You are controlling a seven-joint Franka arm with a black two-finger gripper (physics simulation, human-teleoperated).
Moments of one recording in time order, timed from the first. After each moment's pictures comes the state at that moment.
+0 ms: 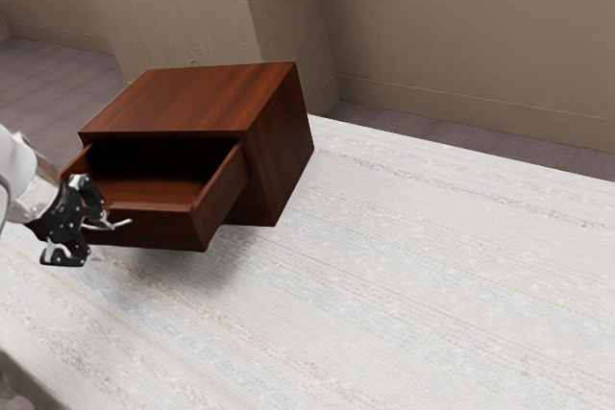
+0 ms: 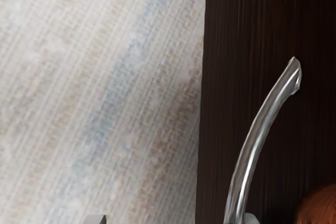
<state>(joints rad) 0.43 -0.47 0.07 -2.38 0.03 2.36 -1.53</state>
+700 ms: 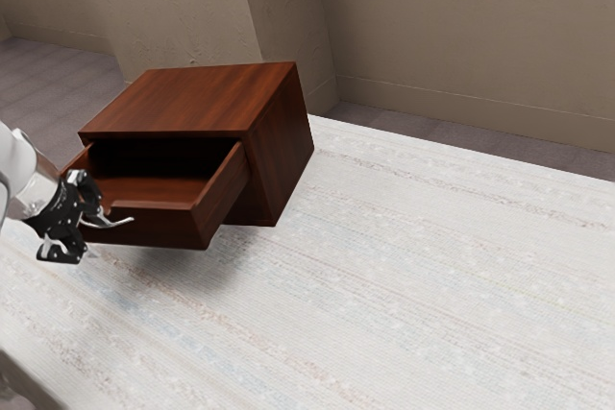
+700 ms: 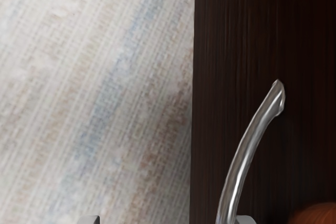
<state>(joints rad) 0.42 -0.46 0.09 -2.37 0.06 2.36 -1.52</state>
